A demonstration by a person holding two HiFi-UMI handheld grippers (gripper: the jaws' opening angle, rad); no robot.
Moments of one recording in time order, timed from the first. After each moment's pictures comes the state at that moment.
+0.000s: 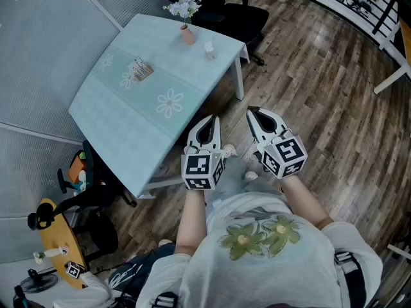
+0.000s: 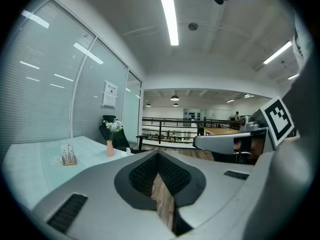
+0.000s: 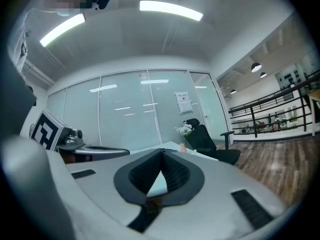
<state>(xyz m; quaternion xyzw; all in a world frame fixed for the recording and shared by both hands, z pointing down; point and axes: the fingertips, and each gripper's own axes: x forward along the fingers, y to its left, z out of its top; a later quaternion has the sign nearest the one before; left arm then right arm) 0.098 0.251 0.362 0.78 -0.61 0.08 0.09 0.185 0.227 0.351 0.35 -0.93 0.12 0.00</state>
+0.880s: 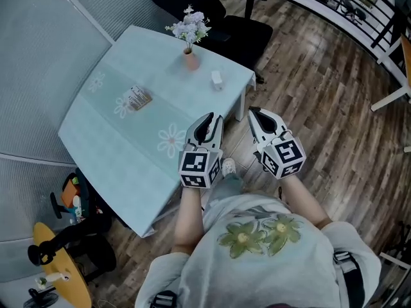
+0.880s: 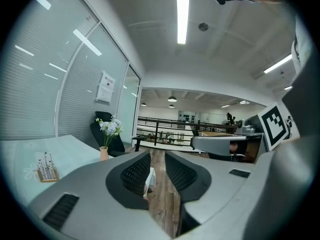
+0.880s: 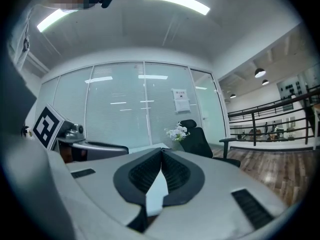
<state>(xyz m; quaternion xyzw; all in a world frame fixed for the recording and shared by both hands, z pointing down) 0.017 0.068 0.372 0.81 -0.57 0.06 0.10 0.104 0.046 0.359 0.38 -0.92 0.08 0.03</state>
